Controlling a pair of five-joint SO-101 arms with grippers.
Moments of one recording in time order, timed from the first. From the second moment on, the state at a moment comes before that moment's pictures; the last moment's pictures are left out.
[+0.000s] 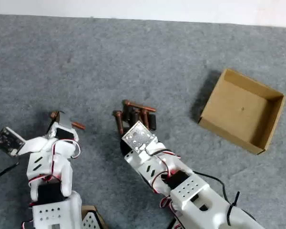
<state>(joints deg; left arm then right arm) -15.9 -102.6 94.6 34.2 50.9 -45.7 -45.6 84.7 -0.8 13.8</state>
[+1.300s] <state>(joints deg) 5.0 -102.7 77.7 50.2 50.9 -49.3 -86.2 96.0 9.0 14.1</state>
